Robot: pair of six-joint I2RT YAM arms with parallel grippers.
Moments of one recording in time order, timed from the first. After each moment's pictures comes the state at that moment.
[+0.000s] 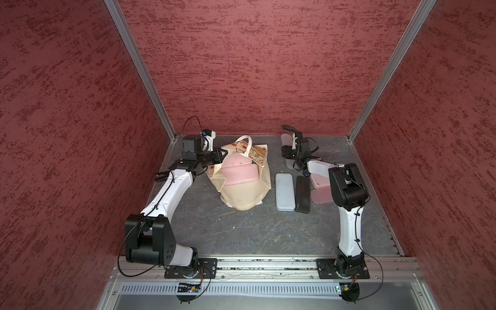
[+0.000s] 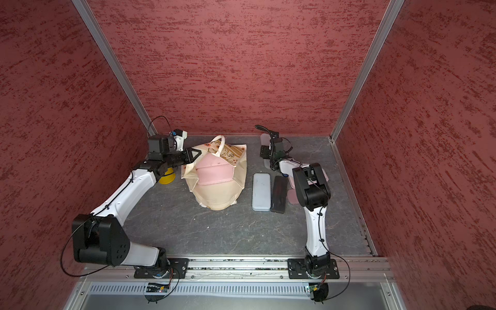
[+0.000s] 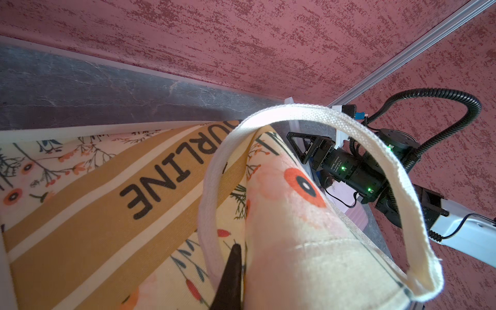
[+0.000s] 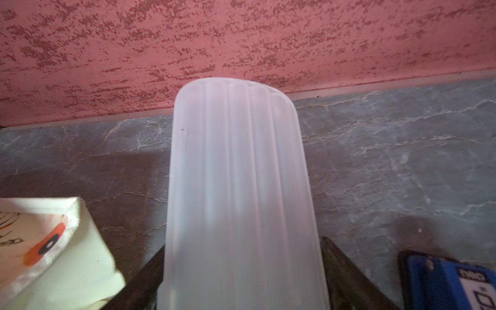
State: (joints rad) left arm -0.08 1.43 1.16 -0.29 0.52 -0.34; right arm 0.26 2.17 1.44 0.21 0.01 0.32
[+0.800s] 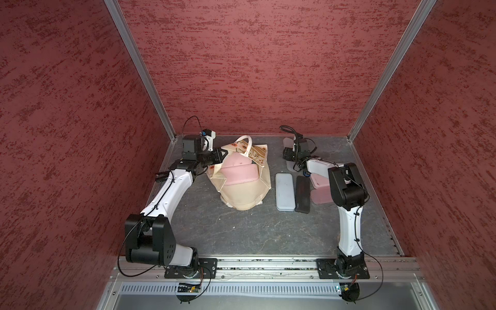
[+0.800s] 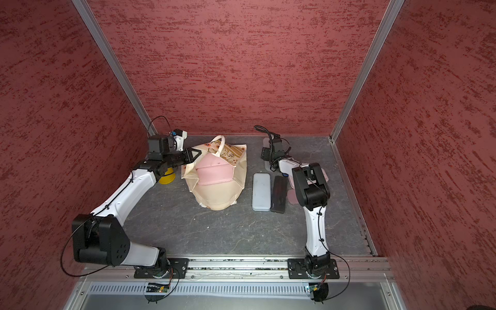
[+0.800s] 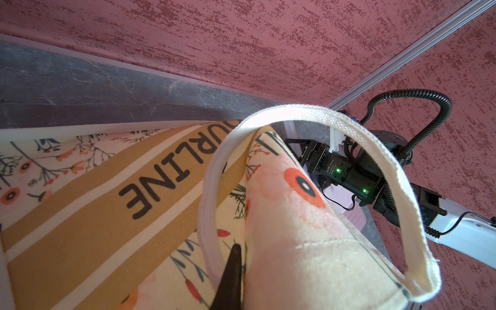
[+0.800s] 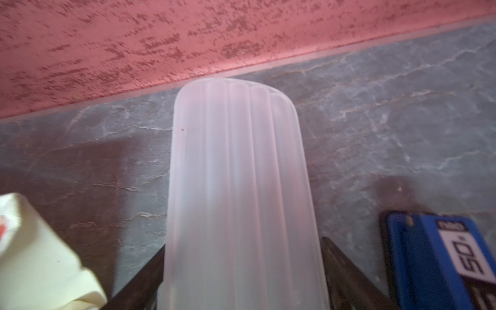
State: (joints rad) left arm -0.08 1.43 1.16 -0.29 0.53 -0.35; right arm 0.26 2.17 1.46 0.08 0.08 0.38
